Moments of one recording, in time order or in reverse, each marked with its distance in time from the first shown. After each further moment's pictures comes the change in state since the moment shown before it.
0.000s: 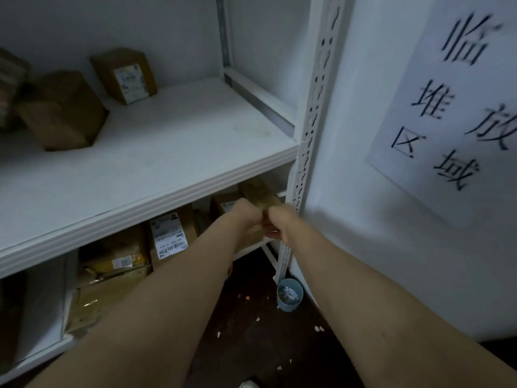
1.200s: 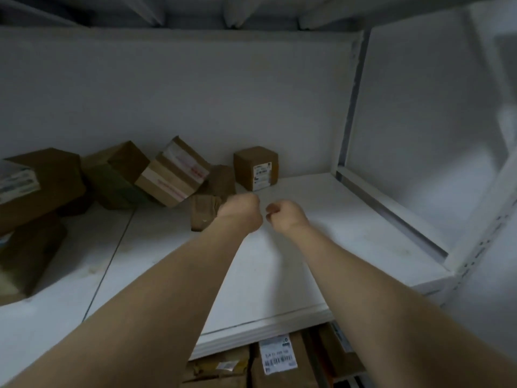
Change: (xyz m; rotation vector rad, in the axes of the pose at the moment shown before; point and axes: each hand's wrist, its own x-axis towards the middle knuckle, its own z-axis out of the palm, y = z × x) left_hand 0.068 -0.016 -0.323 0.567 0.559 0.263; right_hand -0.005 -0.232 0.246 -0.666 -0.051 -0.650
